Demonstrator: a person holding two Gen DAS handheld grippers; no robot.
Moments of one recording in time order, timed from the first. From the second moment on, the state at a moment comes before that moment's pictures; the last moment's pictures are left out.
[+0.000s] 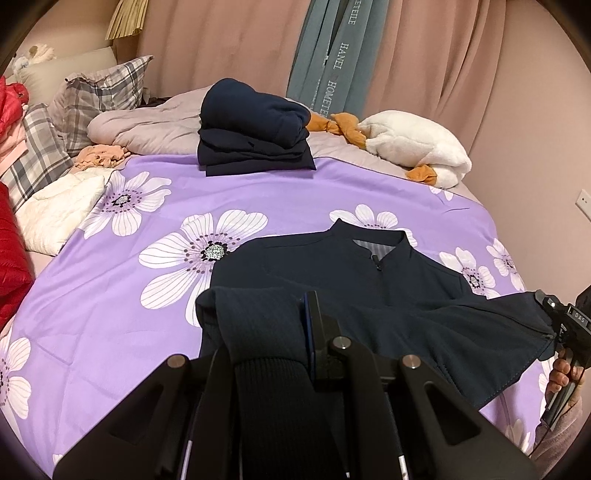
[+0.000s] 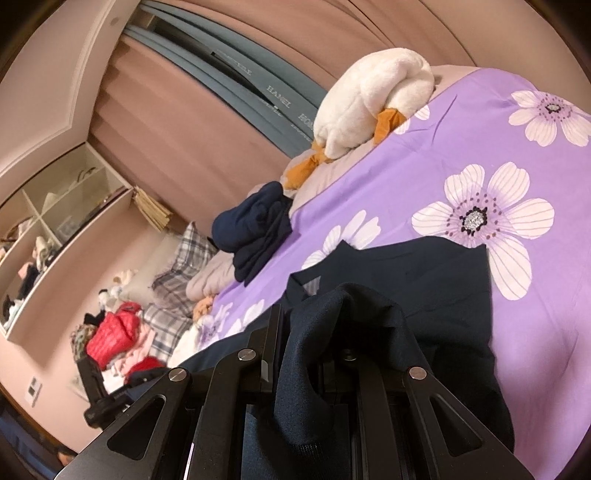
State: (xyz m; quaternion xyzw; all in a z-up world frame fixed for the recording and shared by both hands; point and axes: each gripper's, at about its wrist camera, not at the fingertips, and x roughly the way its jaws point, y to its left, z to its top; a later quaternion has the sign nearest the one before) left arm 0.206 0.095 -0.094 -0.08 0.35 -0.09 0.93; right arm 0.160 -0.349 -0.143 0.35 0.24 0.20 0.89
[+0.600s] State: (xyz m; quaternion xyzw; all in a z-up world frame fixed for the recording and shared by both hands) left arm 0.239 0.084 -0.116 -0.06 0.36 -0.08 0.93; right arm 0.192 -0.351 -0.159 0.35 0.27 0.18 0.88
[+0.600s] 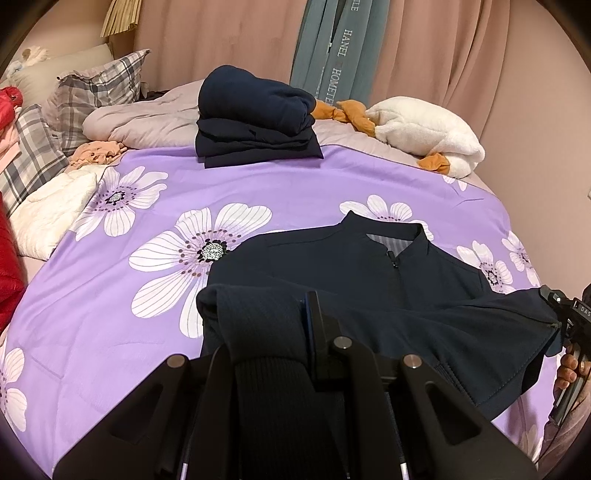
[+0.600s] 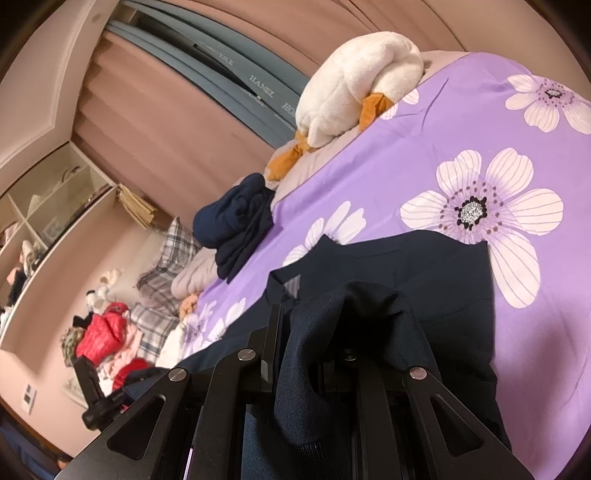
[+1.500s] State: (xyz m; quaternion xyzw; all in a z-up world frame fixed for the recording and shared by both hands) left arm 0.274 0.073 -0.136 -0.05 0.38 -0.07 0.92; right arm 0.215 -0.351 -0.175 0.35 0.28 0.18 0.87
